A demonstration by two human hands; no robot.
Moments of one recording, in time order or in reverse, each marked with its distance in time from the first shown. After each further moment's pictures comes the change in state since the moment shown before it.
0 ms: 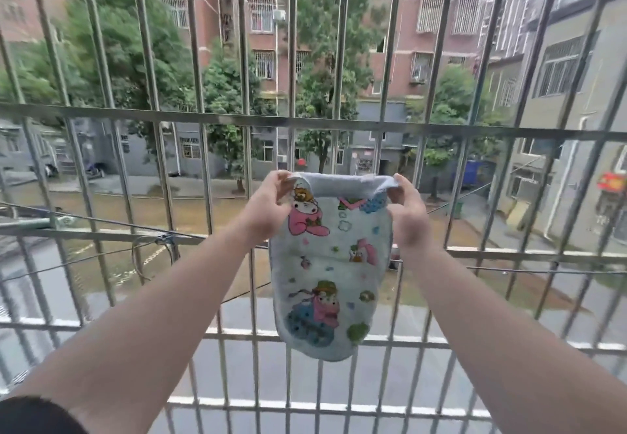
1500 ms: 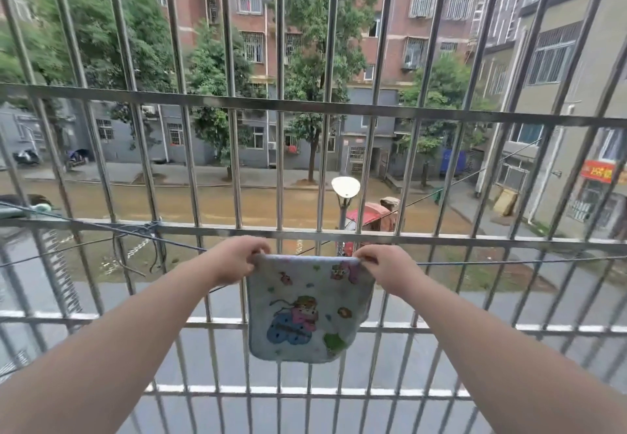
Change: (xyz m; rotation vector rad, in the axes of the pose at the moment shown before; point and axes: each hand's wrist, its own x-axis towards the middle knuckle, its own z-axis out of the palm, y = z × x) left_hand -0.048 -0.083 -0.013 0.719 -0.439 -0.148; right_hand -0.017 0.095 -0.026 -1.027 -0.459 -0.139
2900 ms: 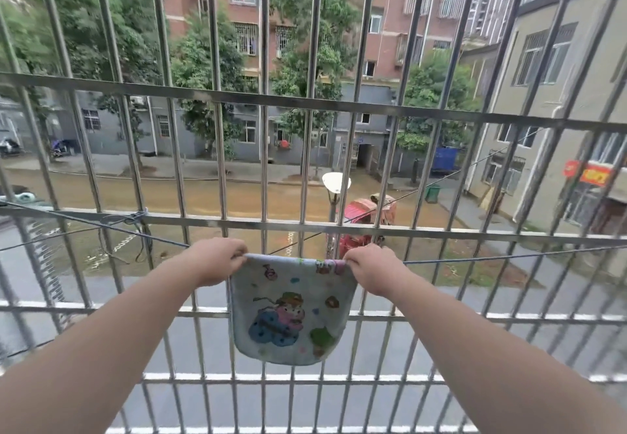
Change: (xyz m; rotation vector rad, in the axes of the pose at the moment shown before) left_hand -0.042 0.039 -0.004 0.245 -0.049 -0.127; right_hand -0.037 -0.010 -0.018 -0.299 -0.167 0.044
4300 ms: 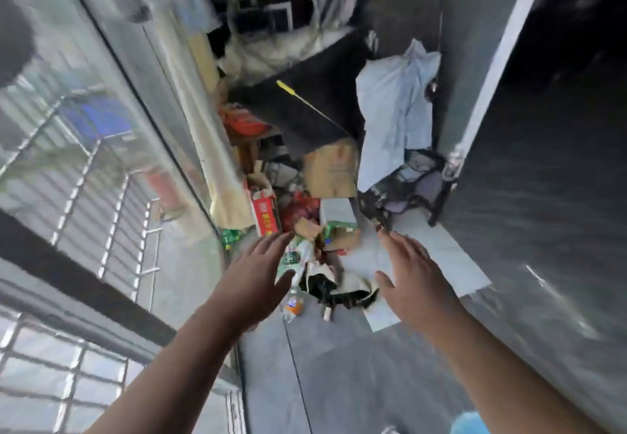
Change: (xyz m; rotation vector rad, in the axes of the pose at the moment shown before) left_hand -0.527 0.487 0.195 -0.132 -0.375 1.912; right_hand -0.865 -0.224 0.096 -0.001 0.430 1.922
